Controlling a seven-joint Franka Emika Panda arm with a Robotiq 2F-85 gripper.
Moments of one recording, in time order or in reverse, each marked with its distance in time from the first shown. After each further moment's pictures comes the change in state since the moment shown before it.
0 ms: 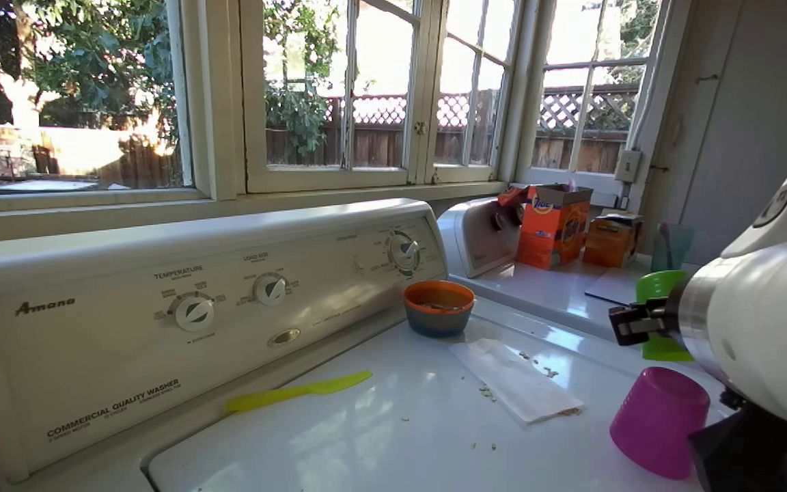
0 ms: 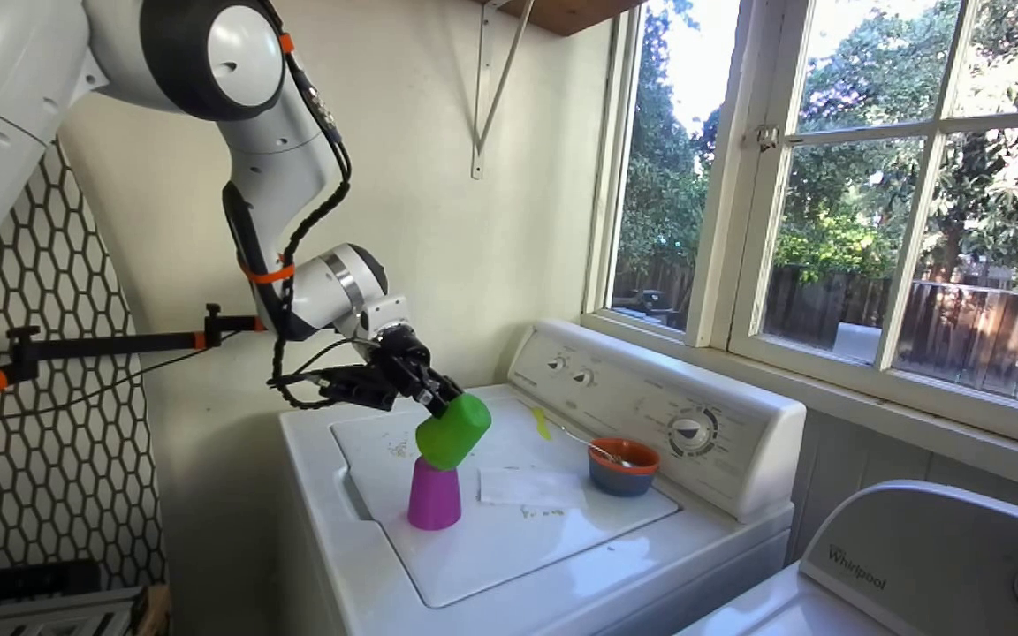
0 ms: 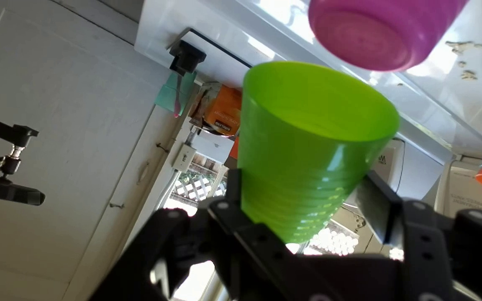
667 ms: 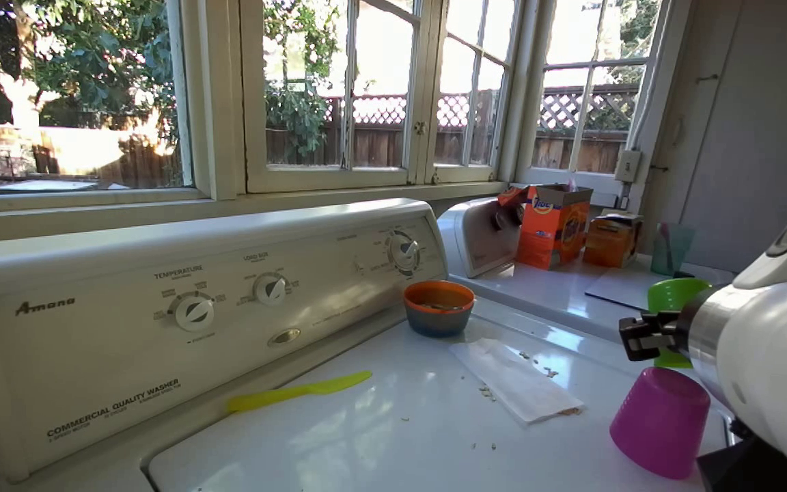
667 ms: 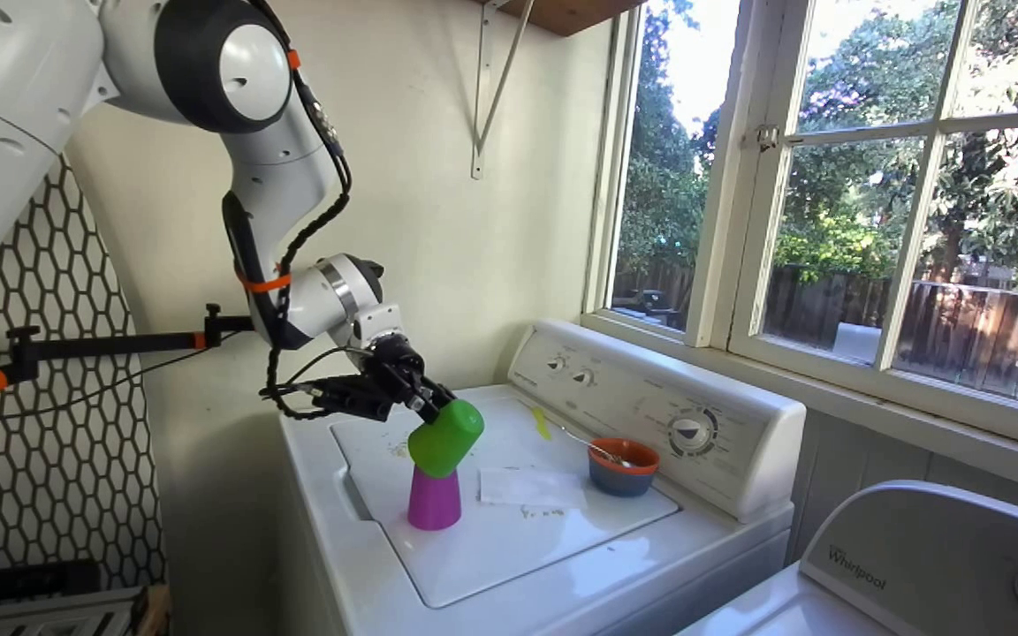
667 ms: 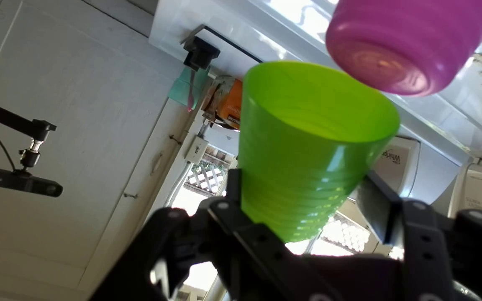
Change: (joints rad) arm 0.017 0.034 0.000 0.001 0.000 -0.053 0.032
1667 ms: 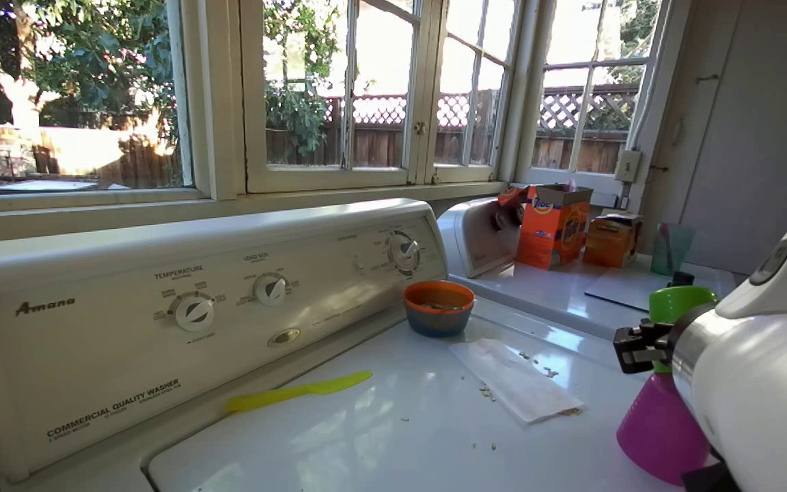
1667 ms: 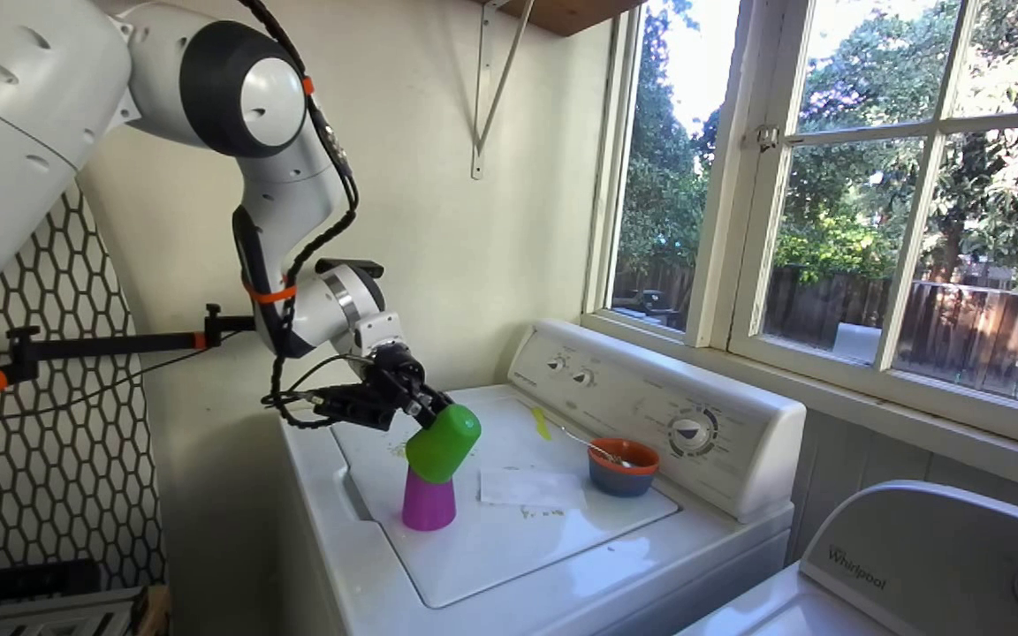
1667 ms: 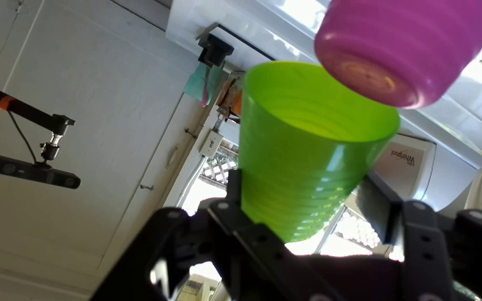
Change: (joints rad) arm 0.016 0.071 -0.005 0.058 0.002 -0.069 0.020
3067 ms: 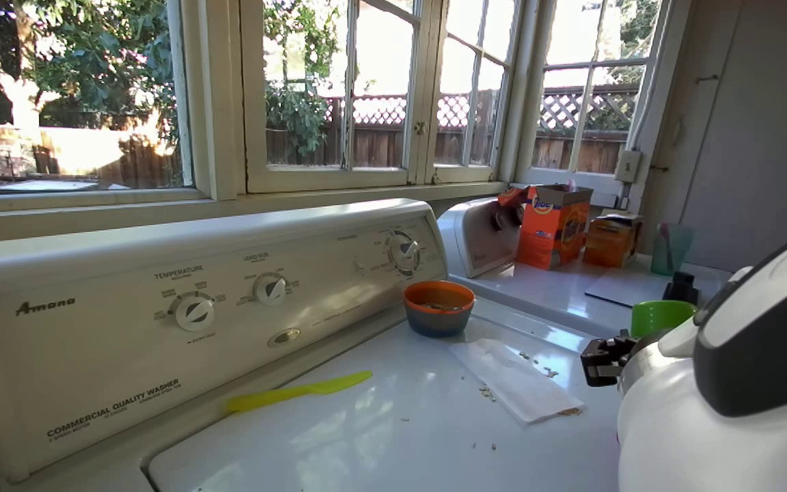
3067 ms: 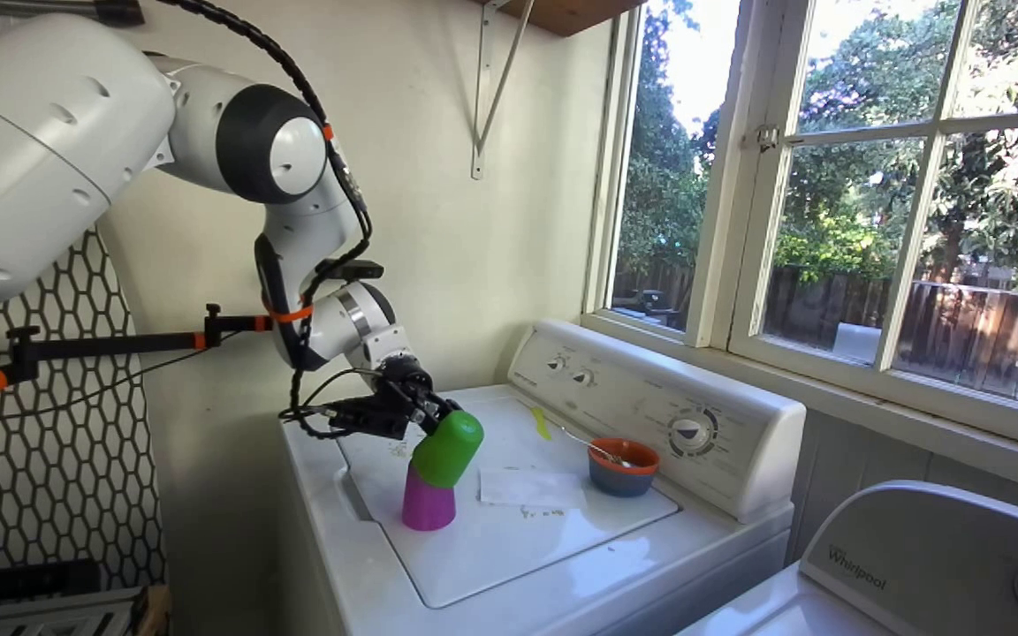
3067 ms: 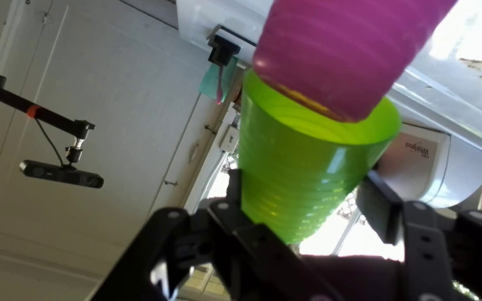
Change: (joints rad) arm 0.054 0.145 -0.046 0.163 -0.001 -0.090 0.056
